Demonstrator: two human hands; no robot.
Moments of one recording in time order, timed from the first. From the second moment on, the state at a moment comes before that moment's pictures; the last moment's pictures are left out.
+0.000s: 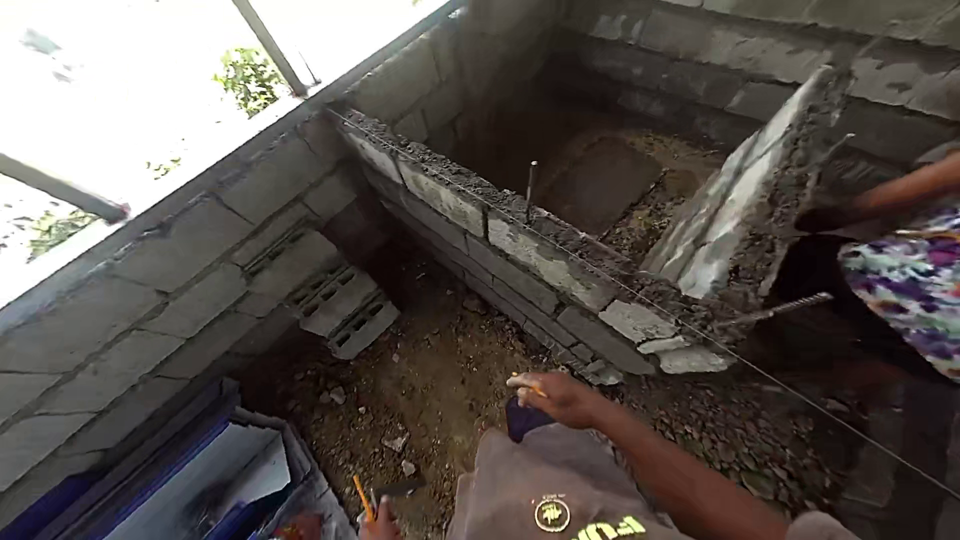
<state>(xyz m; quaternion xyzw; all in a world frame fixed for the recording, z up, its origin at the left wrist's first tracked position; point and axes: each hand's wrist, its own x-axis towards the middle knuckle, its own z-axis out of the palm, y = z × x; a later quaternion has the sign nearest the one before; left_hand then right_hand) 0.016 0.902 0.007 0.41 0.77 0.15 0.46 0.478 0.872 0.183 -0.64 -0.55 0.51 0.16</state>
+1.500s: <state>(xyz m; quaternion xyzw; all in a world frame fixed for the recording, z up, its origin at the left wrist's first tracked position) 0.346 1.867 0.270 0.67 0.41 0.46 0.41 0.644 1.611 0.167 -0.59 -0.50 0.55 0.31</state>
